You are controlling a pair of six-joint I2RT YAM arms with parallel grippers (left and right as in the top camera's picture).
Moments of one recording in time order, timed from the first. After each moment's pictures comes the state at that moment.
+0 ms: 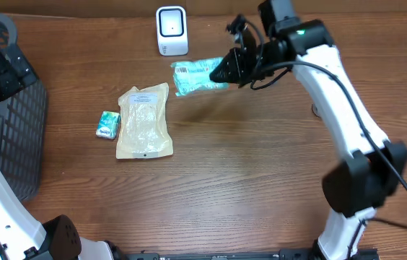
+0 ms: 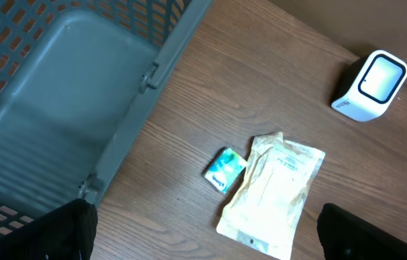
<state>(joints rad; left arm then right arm) 0.42 1.66 2.27 -1.57 0.09 -0.17 0.31 1.96 1.99 -1.14 -0.76 0.11</state>
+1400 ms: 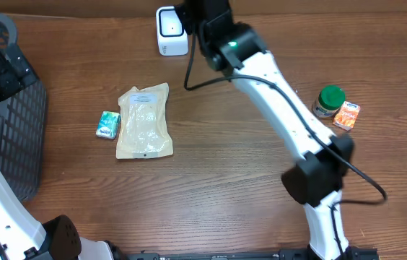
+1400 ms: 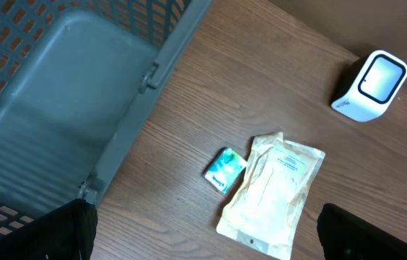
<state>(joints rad) 0.42 1.66 2.27 -1.57 0.09 -0.17 0.59 2.22 2.30 -0.48 0.42 -0.22</state>
